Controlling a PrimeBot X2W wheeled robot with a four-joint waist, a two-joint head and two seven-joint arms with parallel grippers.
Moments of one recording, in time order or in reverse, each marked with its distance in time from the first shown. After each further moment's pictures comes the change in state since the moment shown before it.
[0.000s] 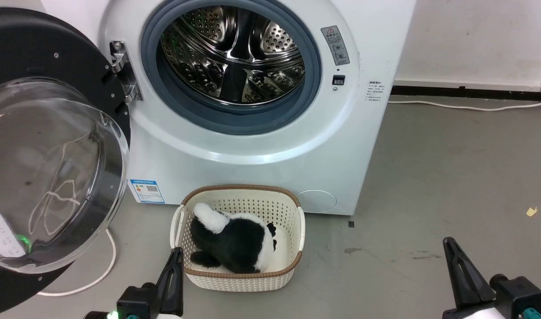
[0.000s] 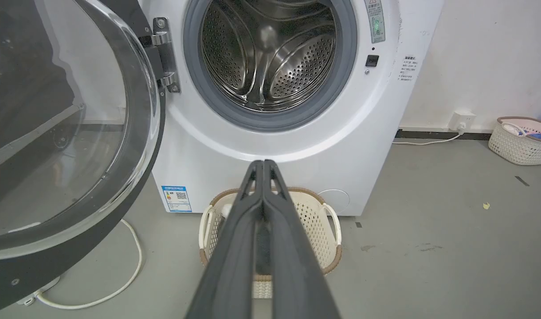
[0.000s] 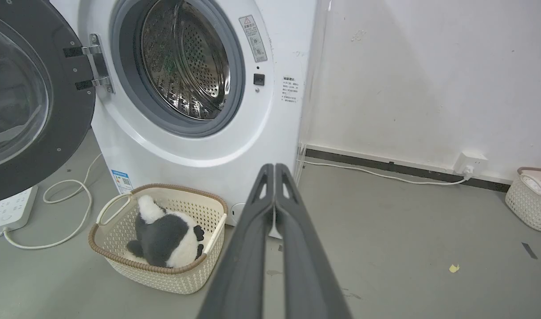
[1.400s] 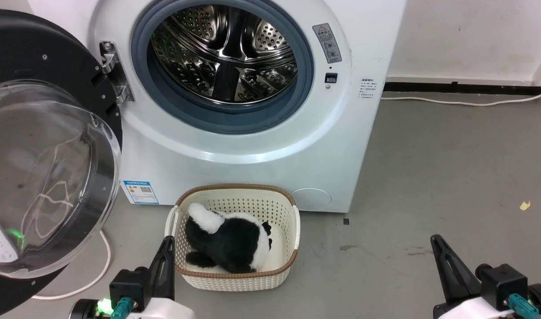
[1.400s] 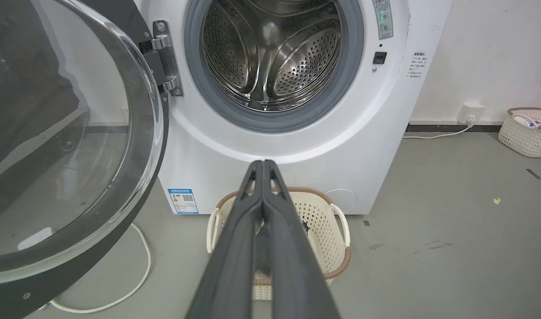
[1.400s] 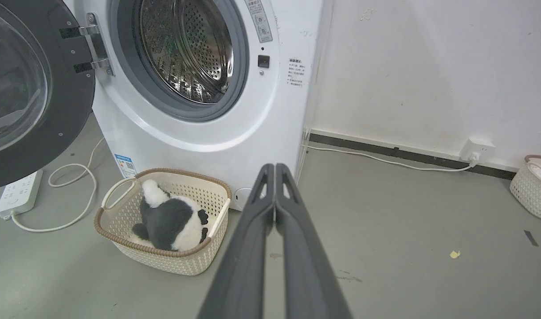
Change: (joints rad) left arm -0.027 -0.036 0.083 -0.033 0.071 -0.043 0.095; right arm -0.027 0.000 0.035 -0.004 0.000 0.000 0.097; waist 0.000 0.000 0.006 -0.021
